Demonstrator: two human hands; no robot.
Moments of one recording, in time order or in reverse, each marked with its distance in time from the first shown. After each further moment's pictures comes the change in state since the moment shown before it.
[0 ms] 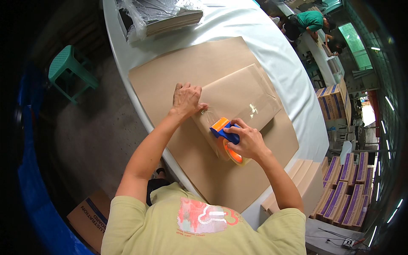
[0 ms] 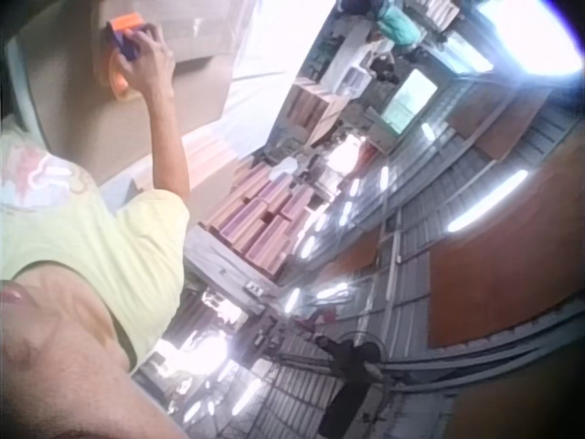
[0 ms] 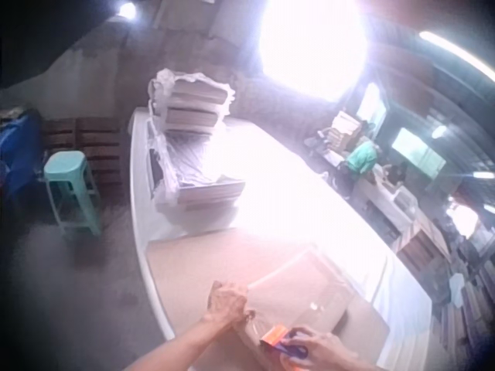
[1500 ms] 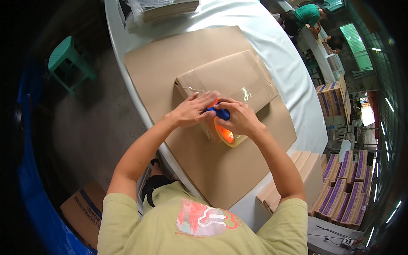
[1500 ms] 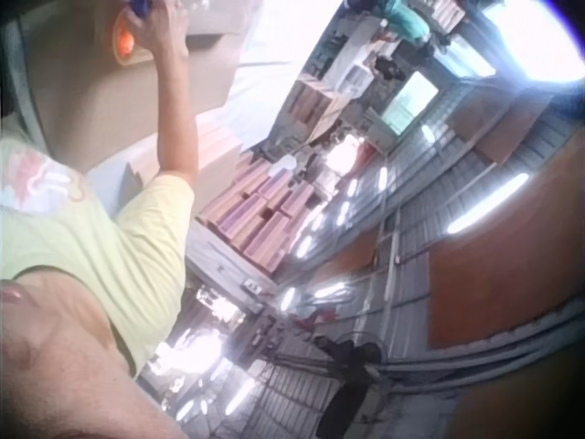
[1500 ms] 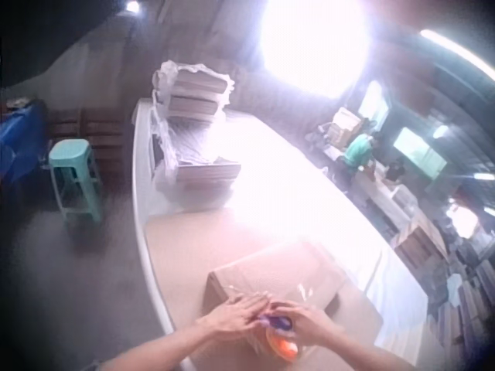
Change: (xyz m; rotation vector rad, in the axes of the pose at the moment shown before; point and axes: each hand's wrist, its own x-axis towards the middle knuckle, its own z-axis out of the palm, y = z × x) left_hand -0.058 0.049 0.017 -0.510 -0.168 0.406; right_hand 0.000 0.017 0.006 -0.047 -0.032 -0.082
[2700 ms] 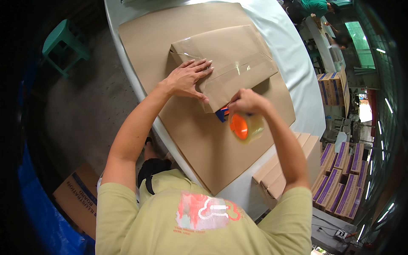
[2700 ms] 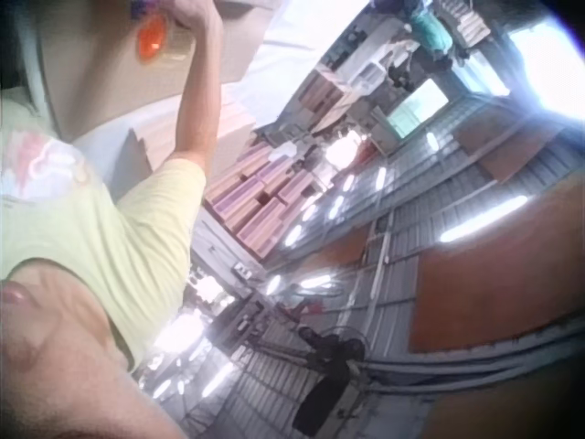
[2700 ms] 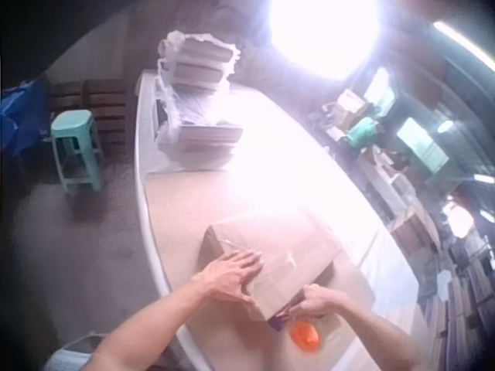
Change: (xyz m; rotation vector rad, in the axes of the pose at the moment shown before) left_hand -0.021 -0.004 0.023 0.271 -0.045 -0.077; right_hand -0.029 0.029 0.013 0.101 -0.538 0.423
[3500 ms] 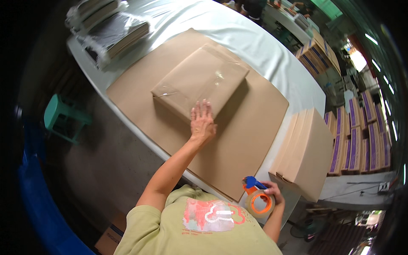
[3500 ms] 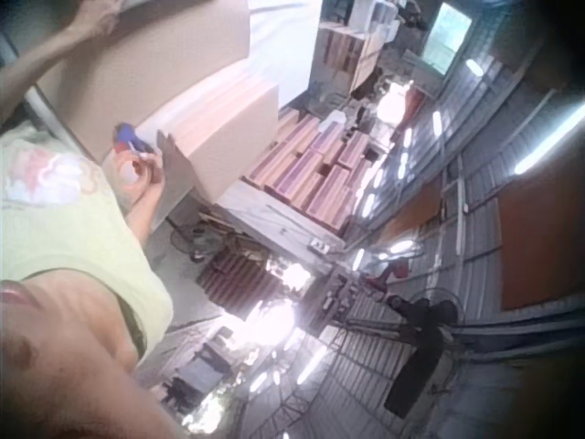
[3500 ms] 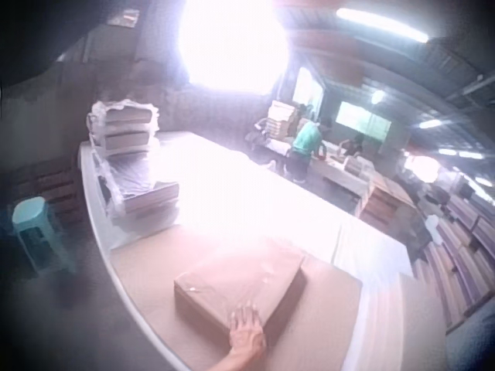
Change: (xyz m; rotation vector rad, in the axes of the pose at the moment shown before) left_hand 0.020 0.113 0.054 0.249 -0.013 -0.219; right_hand -0.209 0.096 0.311 1.797 0.465 0.058
